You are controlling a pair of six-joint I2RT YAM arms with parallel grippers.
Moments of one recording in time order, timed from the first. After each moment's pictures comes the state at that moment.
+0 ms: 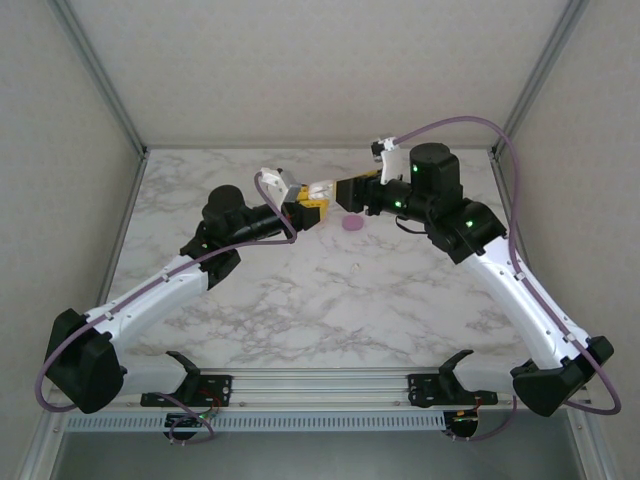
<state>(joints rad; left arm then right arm) -0.63 1.27 0.94 0.36 0.52 -0.10 0.61 1.25 1.46 -0.56 -0.34 0.35</state>
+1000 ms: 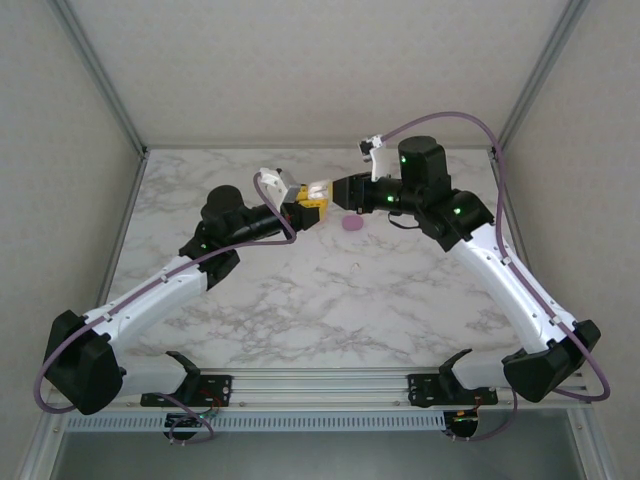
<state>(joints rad) -0.63 1.26 0.94 0.36 0.52 -0.08 0.60 1.33 1.51 -0.59 -0.45 0.38</state>
